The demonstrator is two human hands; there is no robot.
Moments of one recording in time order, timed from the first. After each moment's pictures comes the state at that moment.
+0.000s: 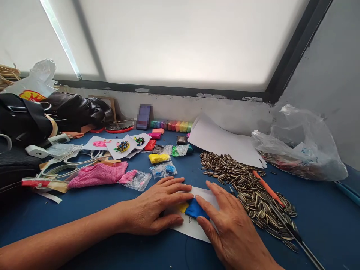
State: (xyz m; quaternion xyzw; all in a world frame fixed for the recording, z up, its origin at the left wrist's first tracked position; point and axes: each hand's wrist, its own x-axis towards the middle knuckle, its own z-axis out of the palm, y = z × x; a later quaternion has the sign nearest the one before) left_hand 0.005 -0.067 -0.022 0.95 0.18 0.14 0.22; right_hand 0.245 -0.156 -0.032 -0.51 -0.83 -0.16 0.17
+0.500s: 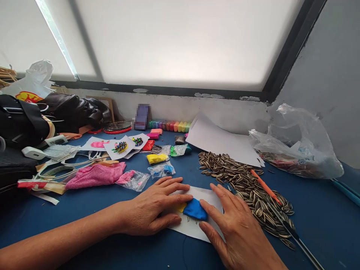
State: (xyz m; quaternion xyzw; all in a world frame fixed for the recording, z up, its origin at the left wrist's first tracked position) left_hand 0.004 -0.067 -0.022 0.95 0.18 0.13 0.20; right_hand 0.258 -0.167 -0.032 -0.53 -0.82 -0.16 0.14
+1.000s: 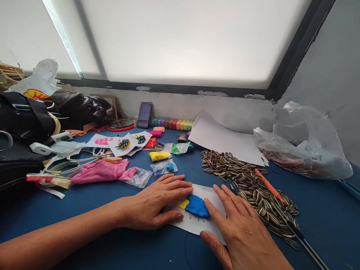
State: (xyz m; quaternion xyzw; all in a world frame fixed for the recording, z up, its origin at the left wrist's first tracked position) left_hand 0.004 -0.065 -0.023 0.95 0.18 0.14 0.21; right_hand 0.256 -0.172 -0.022 -0.47 -0.84 -0.24 0.12
